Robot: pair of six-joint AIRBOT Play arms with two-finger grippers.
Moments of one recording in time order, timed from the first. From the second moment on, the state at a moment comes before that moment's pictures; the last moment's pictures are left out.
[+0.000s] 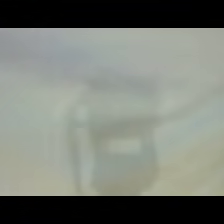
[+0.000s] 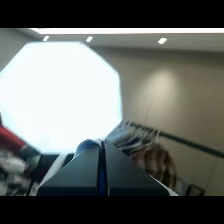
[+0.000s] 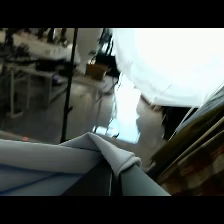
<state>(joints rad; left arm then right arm) 0.89 -0.96 1.77 -0.32 -1.21 -1.14 -0.18 -0.82 2.02 -1.17 1.25 1.22</state>
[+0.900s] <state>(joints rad) 0.34 -1.75 1.48 0.49 -0.93 -1.15 -0.05 -1.77 1.59 -1.14 0.87 1.24</state>
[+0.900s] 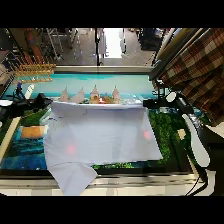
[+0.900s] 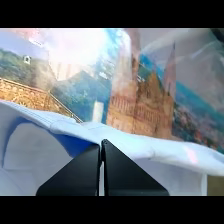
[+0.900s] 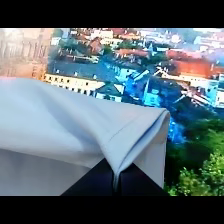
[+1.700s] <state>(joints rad) 0.42 -1.74 1.45 0.92 -1.47 -1.26 -0.08 -1.81 1.63 -1.18 1.44 1.31</state>
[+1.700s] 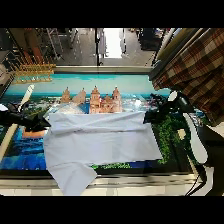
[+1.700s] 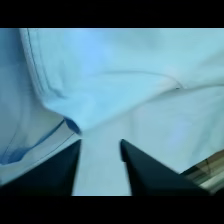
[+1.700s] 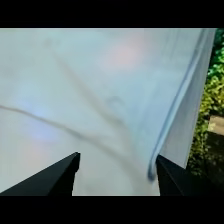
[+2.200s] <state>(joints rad) 0.55 -1.34 0.88 1.10 -1.43 -1.20 -0.46 -1.52 1.07 -1.17 1.51 1.17</state>
